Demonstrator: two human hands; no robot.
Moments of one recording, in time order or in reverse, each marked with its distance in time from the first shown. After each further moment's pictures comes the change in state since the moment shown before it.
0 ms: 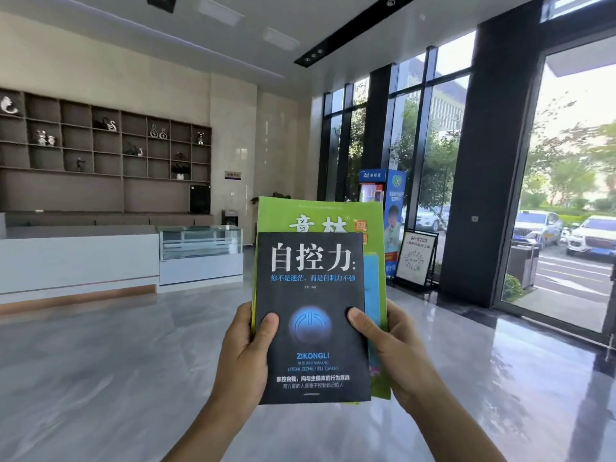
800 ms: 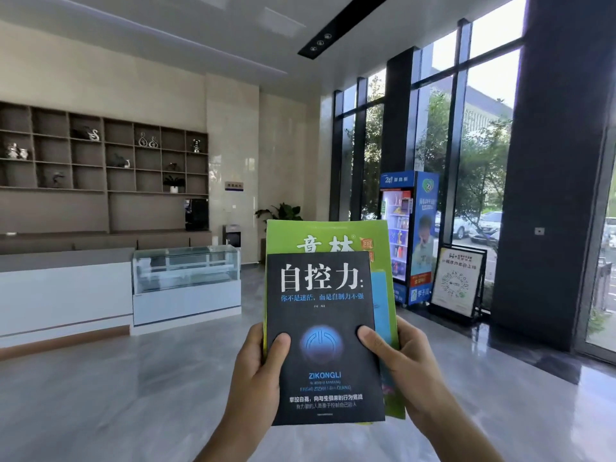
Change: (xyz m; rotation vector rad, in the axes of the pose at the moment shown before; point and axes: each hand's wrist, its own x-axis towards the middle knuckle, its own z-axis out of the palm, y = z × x) left_hand 0.689 -0.394 0.188 -0.048 -0.022 -0.041; right_hand 0.774 0.278 -0.124 -0.031 0.044 0.014
